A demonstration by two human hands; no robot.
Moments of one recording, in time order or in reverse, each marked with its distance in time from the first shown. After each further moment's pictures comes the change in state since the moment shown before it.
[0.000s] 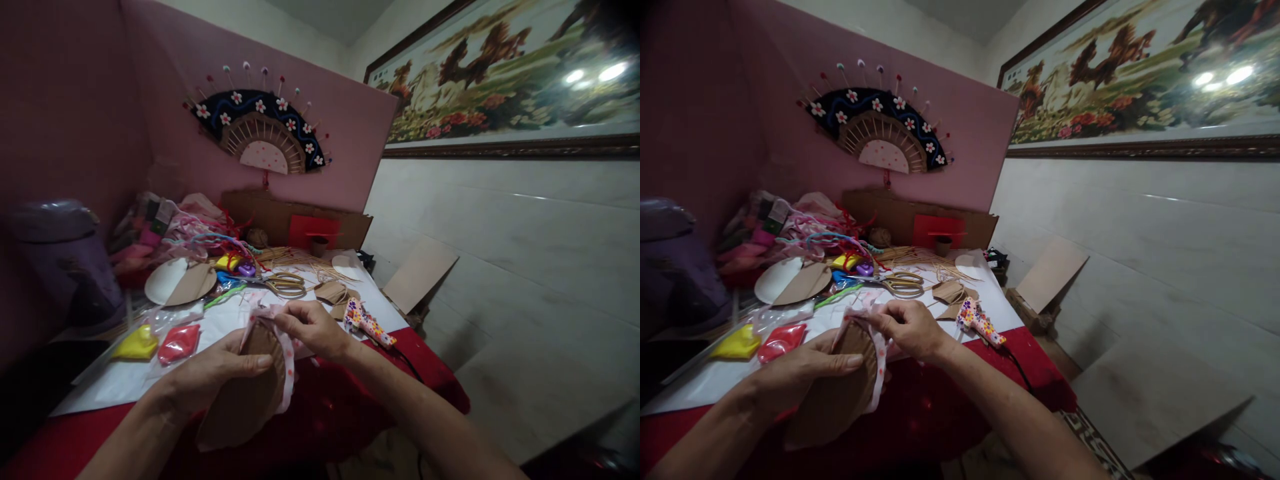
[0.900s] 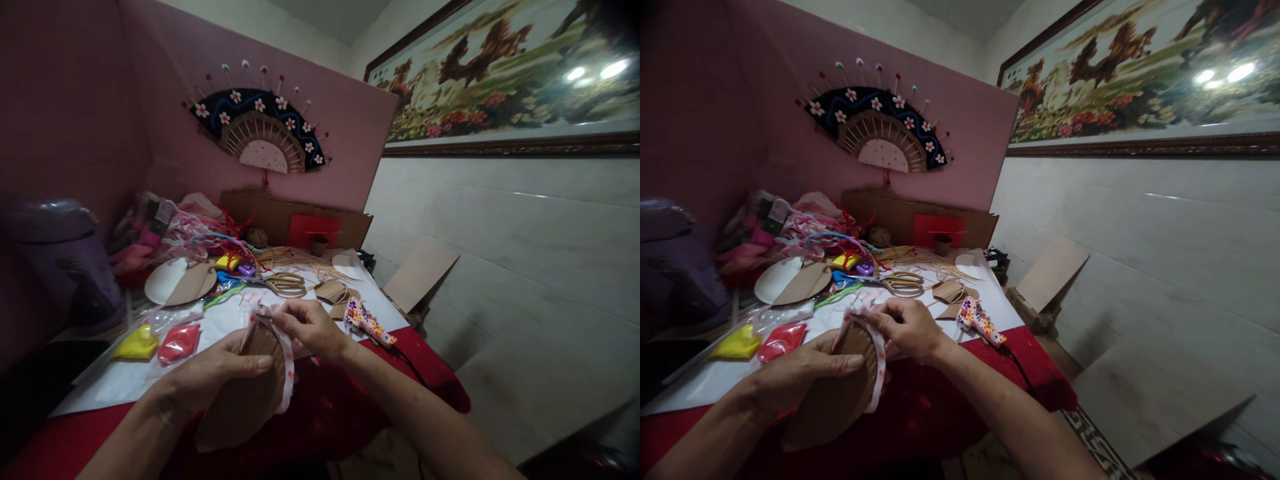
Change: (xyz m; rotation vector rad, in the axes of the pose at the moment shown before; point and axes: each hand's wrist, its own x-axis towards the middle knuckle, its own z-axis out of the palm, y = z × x) left_hand 0.001 0.000 0.000 0.022 -0.002 -0.006; right_hand 0.001 -0.002 0.002 -0.059 0.039 -0.008
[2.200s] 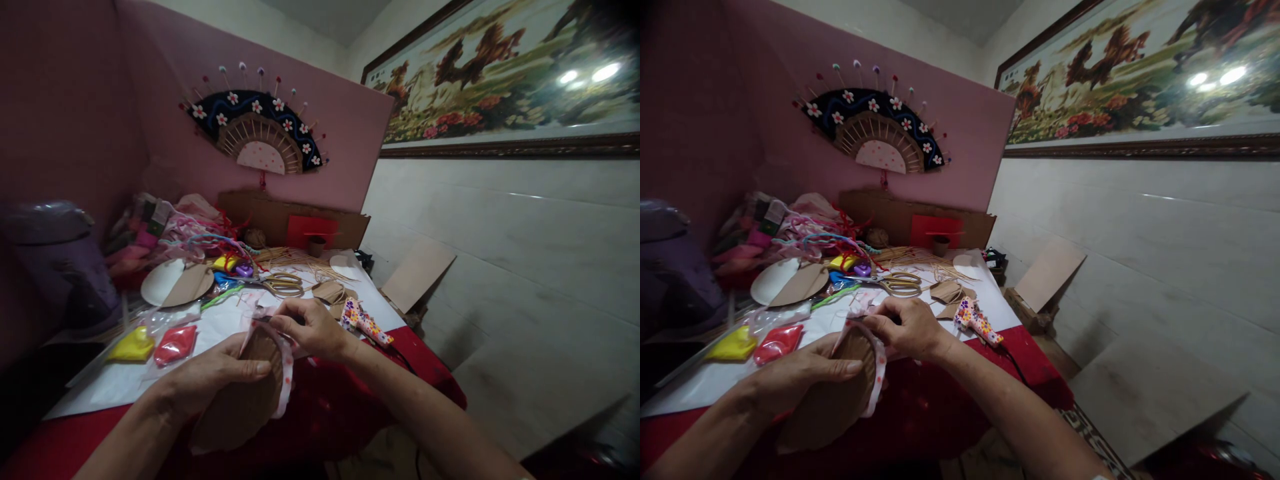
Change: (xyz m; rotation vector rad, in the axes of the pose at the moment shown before) left_hand 0.000 -0.002 0.001 0.004 -0.078 -0.002; right_hand -0.002 -0.006 -0.008 -0.272 0.026 -0.088
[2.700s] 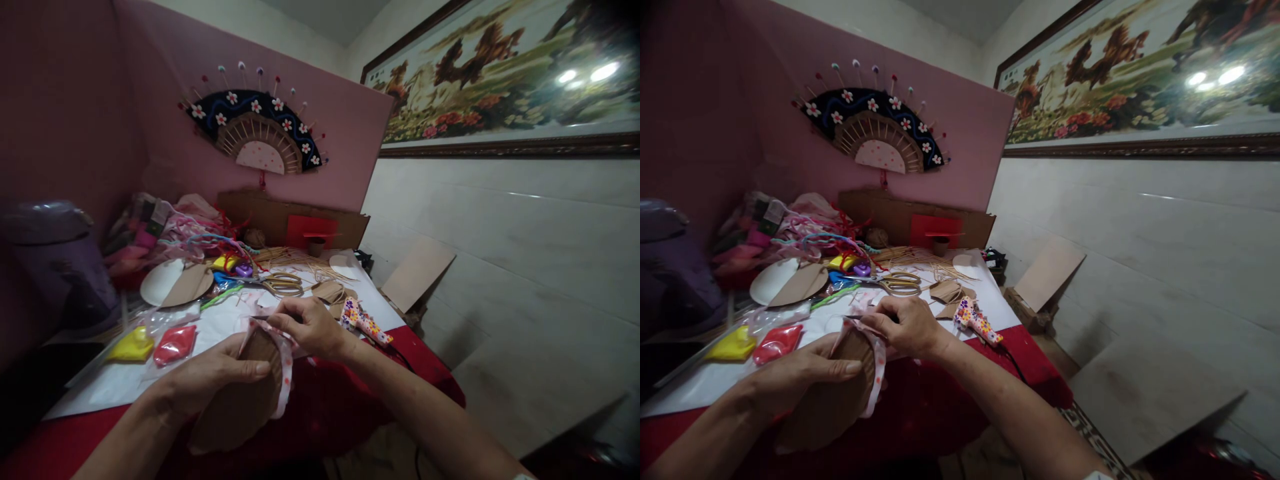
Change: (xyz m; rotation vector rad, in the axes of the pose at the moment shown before) left_hand -0.001 -0.001 -0.002 0.016 0.022 -0.014; right_hand 0.003 -0.004 -0.001 -0.034 -0.002 -0.015
